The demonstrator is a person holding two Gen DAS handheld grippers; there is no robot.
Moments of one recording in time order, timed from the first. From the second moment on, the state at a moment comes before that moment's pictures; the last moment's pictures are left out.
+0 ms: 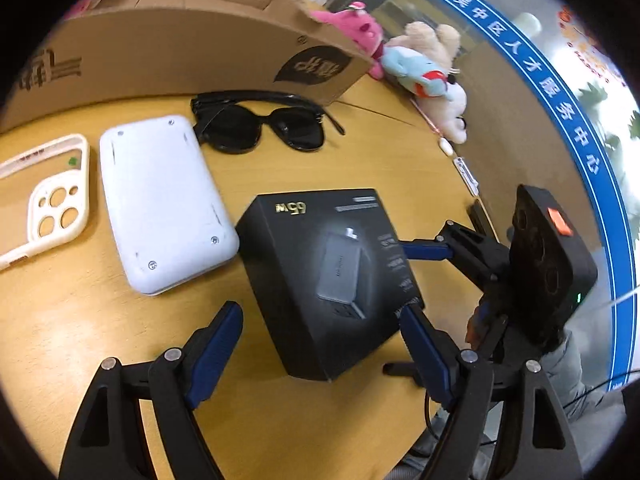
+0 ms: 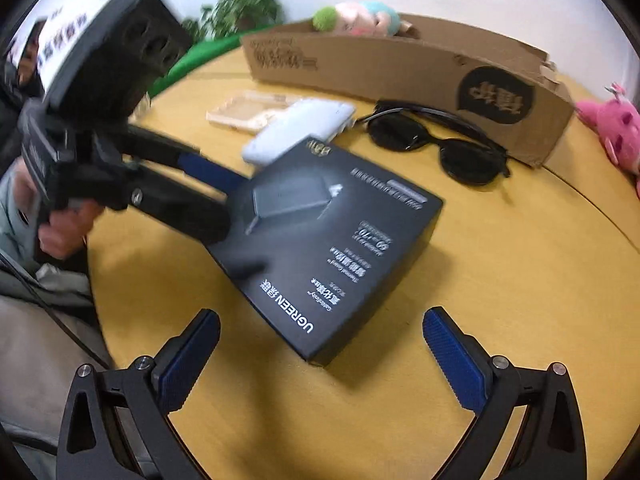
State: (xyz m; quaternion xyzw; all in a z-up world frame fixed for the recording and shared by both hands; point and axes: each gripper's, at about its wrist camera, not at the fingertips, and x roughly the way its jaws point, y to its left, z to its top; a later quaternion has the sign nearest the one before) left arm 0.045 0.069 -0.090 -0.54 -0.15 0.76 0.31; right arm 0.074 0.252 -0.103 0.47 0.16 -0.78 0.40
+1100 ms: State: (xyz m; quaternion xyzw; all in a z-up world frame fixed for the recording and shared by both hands) left arm -0.012 0.009 0.150 -0.27 -0.09 0.93 0.25; right arm 0.002 0.147 0.134 0.14 0.21 -0.91 0.34
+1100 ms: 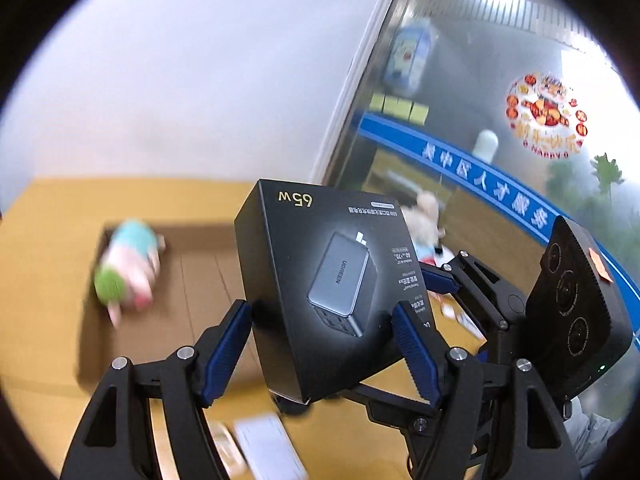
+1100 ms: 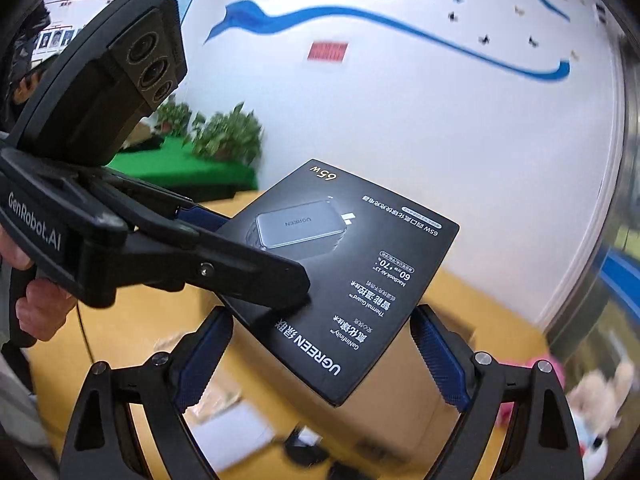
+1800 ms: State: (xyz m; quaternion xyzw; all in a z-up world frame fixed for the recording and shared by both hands) left arm -0.220 -0.024 0.195 -0.28 -0.09 0.93 0.21; right arm -0.228 0.099 0.174 0.16 0.16 -0.90 0.37
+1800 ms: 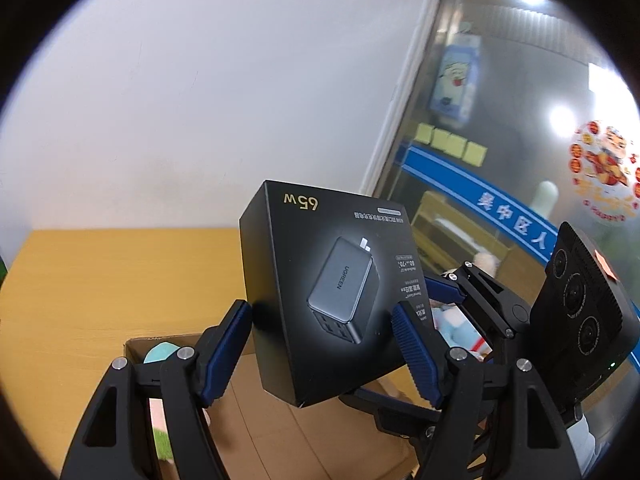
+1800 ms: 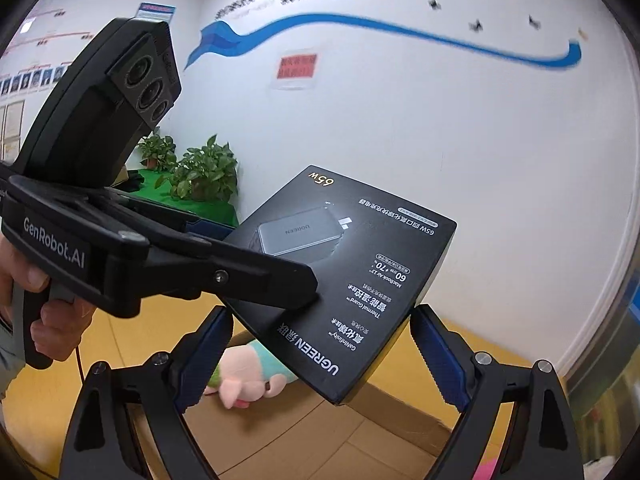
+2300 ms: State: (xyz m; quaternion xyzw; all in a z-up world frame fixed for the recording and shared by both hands) left arm -0.356 -0.028 -0.022 -0.49 -0.16 0.84 0.15; right arm -0.383 0.091 -0.042 0.42 0.07 -0.82 0.39
